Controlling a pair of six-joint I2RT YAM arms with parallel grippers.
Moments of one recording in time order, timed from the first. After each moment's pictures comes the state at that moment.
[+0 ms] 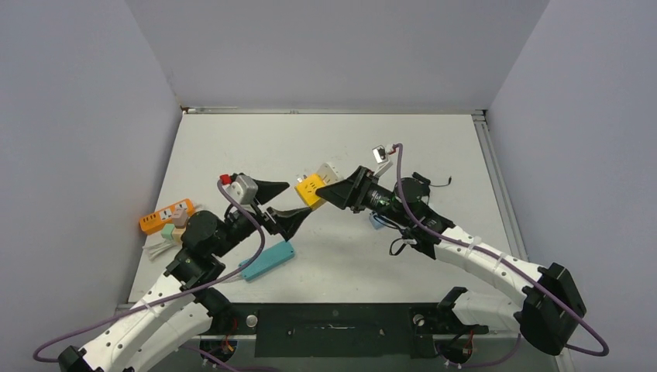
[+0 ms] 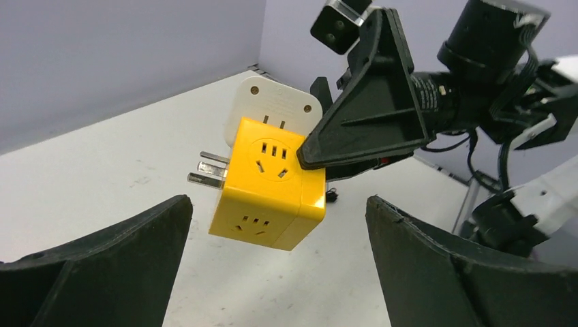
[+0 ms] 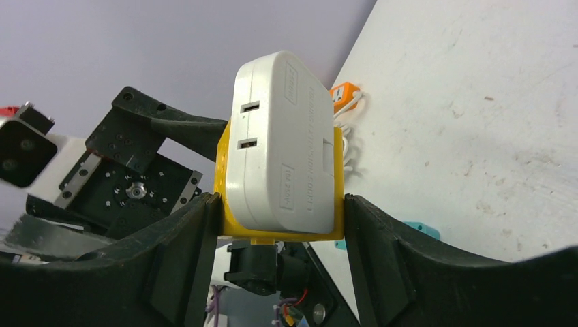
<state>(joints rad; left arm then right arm) -0.68 0.60 0.54 0.23 0.22 -0.20 0.76 1.16 0.73 0.40 -0.28 1.01</state>
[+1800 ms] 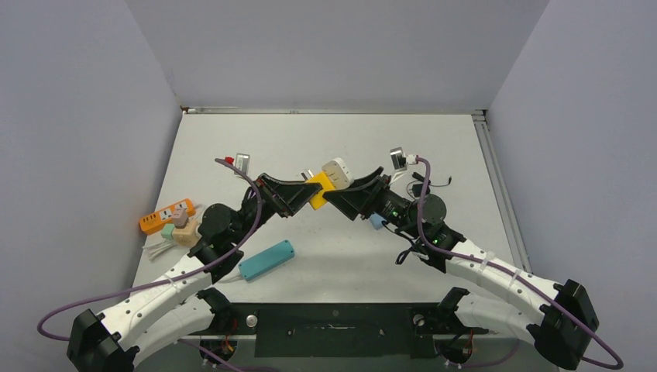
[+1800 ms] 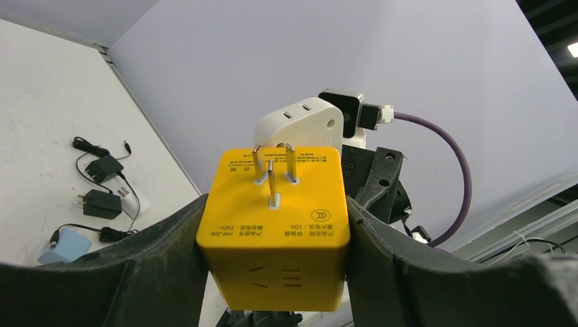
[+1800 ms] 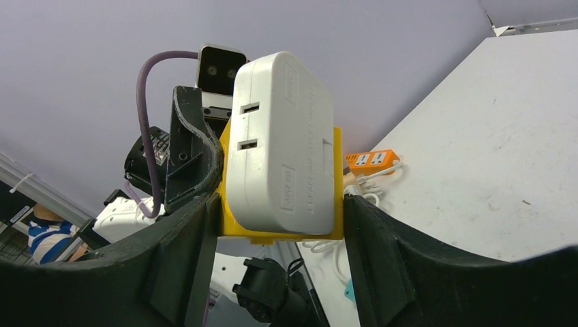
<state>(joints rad) -0.73 0.83 0.56 0.60 0.13 -1.09 0.81 1.00 0.64 0.65 -0.25 0.84</state>
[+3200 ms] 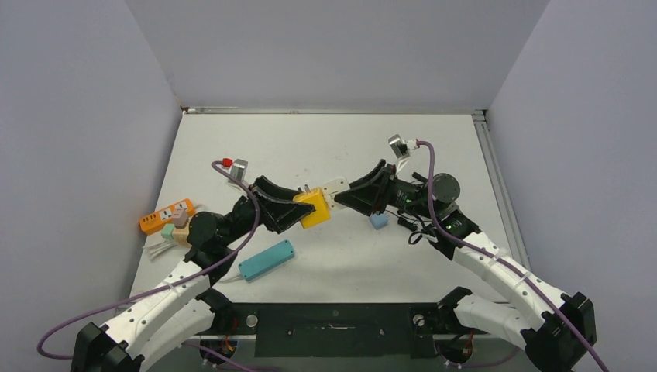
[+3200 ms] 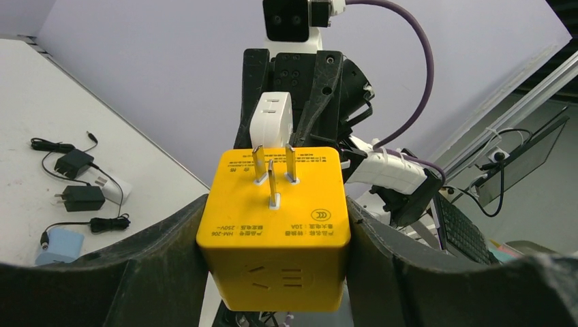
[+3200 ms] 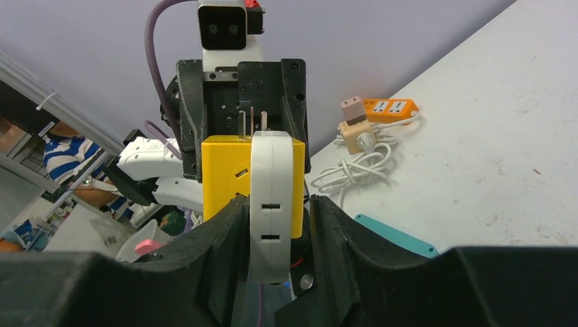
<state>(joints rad) -0.60 0.78 0.47 0.76 0.49 -1.06 0.61 0.99 0.76 0.45 -0.67 0.82</state>
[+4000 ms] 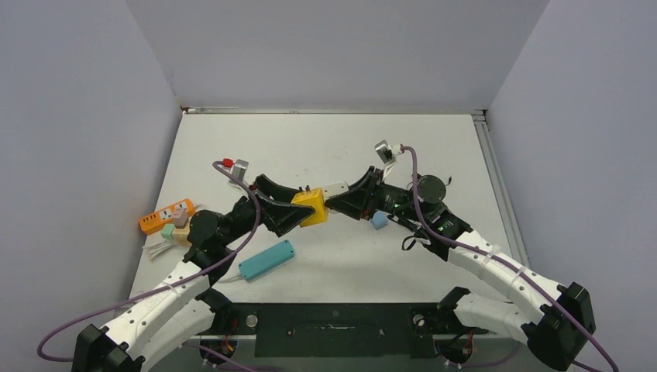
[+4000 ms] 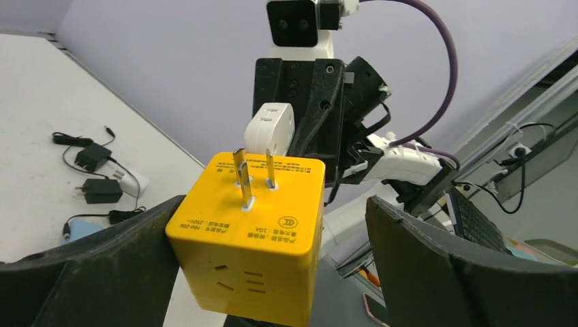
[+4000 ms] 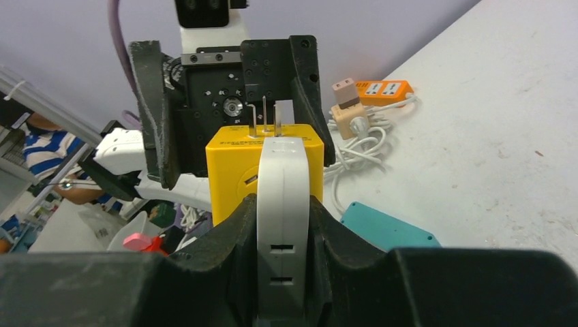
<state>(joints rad) -0.58 0.78 0.47 0.74 0.53 -1.02 0.70 1.03 0.76 0.42 -0.62 0.78</state>
